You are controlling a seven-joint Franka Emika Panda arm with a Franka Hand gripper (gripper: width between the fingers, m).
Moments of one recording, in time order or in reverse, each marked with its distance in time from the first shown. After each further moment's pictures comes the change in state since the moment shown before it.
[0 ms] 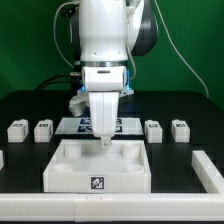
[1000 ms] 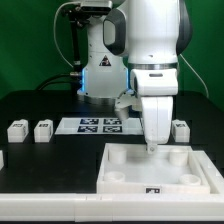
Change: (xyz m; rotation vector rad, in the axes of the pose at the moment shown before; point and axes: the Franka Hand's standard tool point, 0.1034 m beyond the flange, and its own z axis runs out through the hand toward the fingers) arm 0.088 0.027 0.003 0.019 0.002 0.023
